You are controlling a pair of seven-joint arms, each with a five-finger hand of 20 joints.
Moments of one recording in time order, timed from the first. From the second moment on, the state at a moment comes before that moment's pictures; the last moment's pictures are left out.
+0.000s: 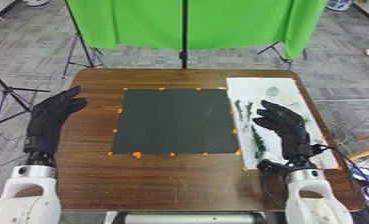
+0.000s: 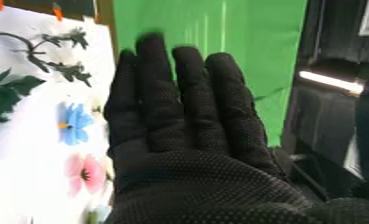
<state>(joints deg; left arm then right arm) 119.0 -66.9 -101.8 -118.8 66.3 5.8 12.7 -114.9 -62.6 83.0 -115.6 -67.9 21.3 -12.1</state>
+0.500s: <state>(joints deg) 119.0 -66.0 -102.6 -119.8 68.2 3.7 10.4 -116.8 -54.0 87.9 -127.2 -109.5 32.5 28.6</state>
